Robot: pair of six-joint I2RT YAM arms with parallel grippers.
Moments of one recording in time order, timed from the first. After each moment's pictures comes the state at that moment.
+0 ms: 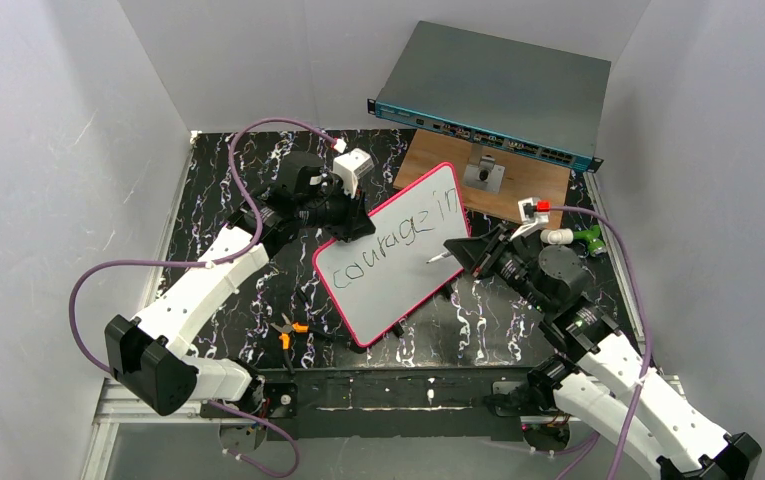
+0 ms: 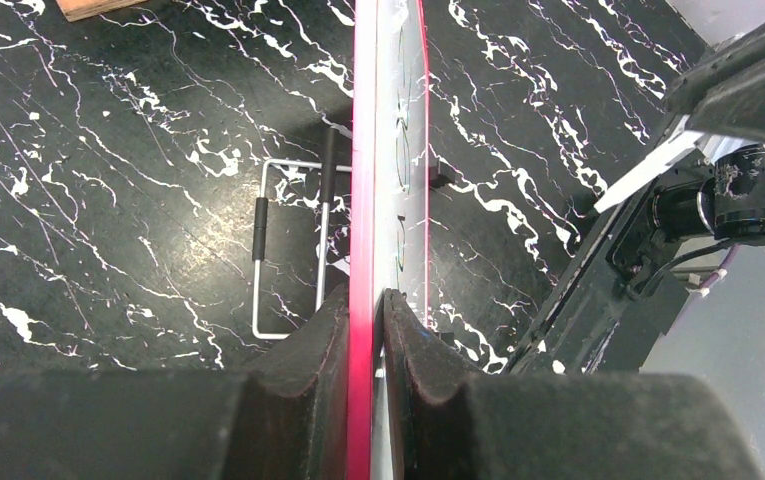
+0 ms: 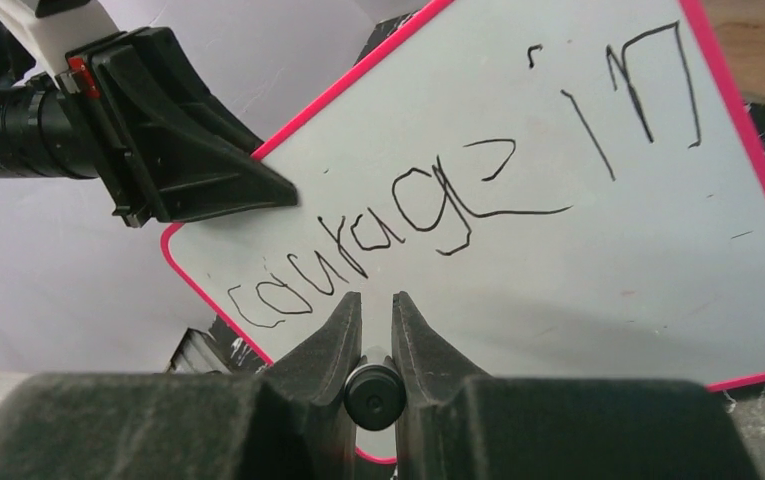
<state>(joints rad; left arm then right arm) -0.57 1.32 1.27 -0.58 0.41 -0.06 0.63 0.62 0.58 0.00 -0.10 0.69</state>
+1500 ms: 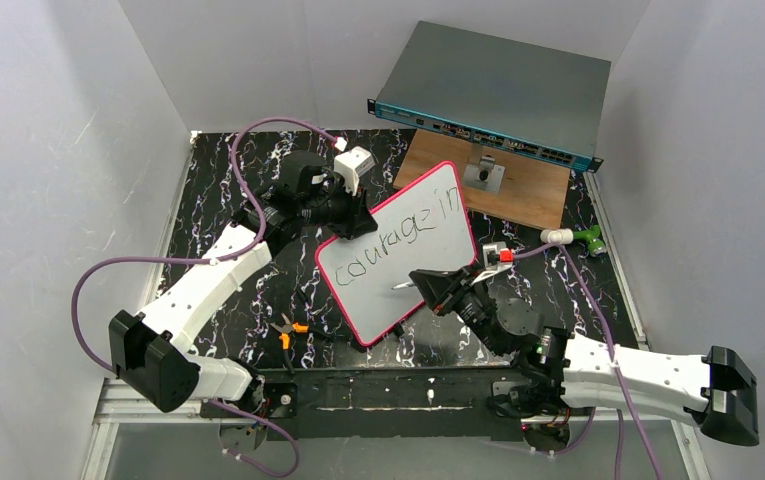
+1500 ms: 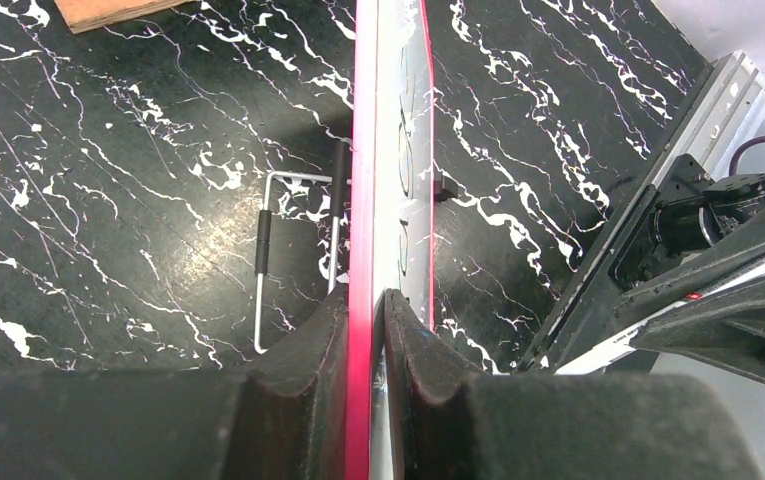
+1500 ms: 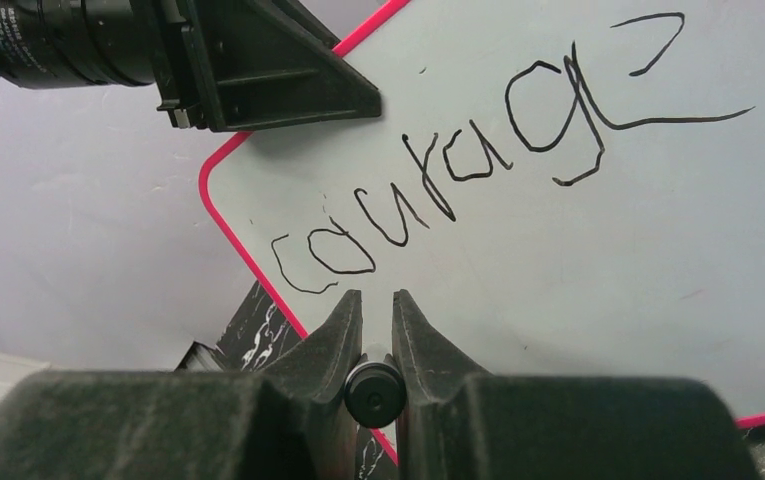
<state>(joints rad) -0.57 1.34 1.26 -0.53 0.41 -0.07 1.25 0.72 0.35 0.44 0.55 0.65</state>
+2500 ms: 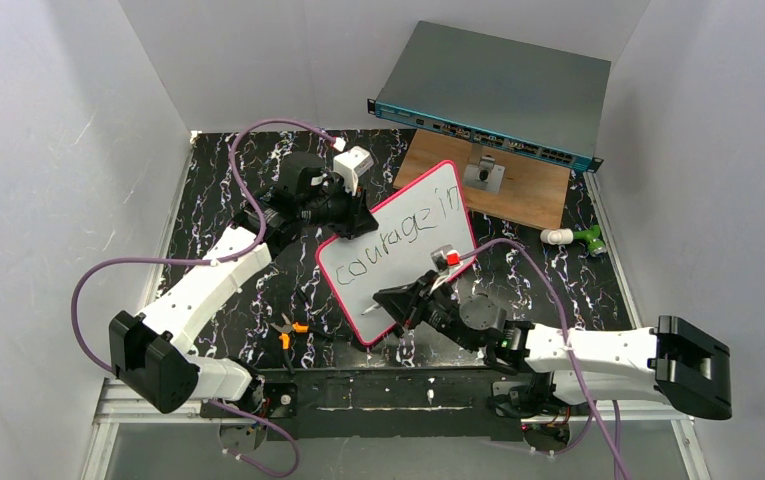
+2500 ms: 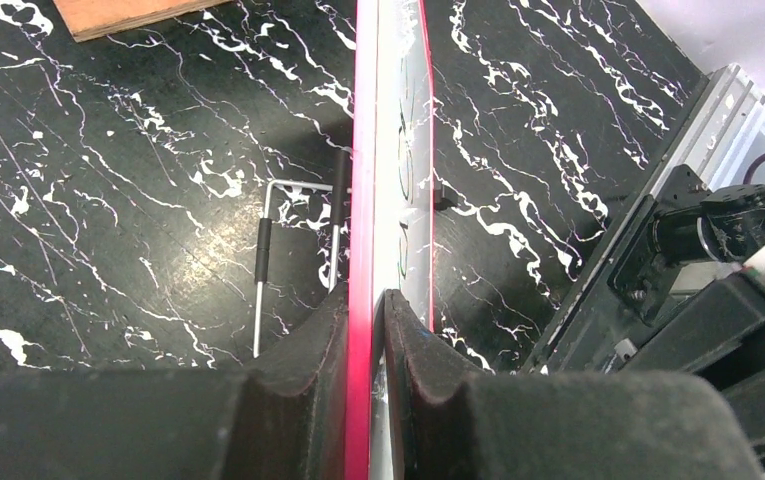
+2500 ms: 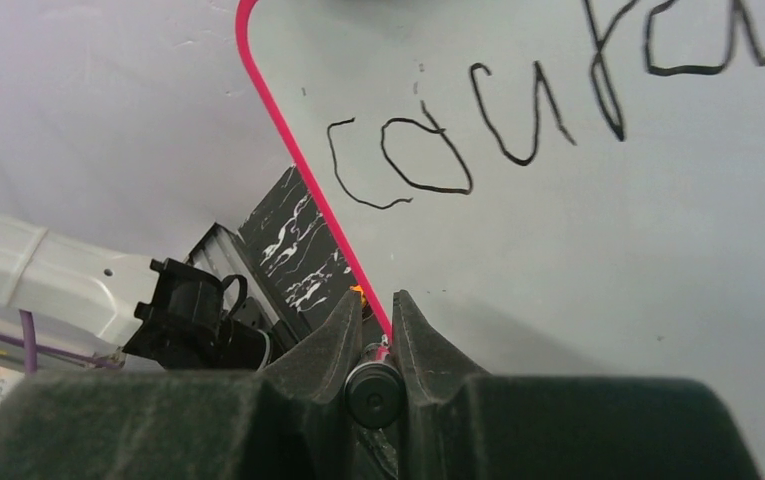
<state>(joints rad) -0.56 1.33 1.24 -0.49 0.41 -0.08 1.27 1.02 0.37 0.65 0.32 0.62</state>
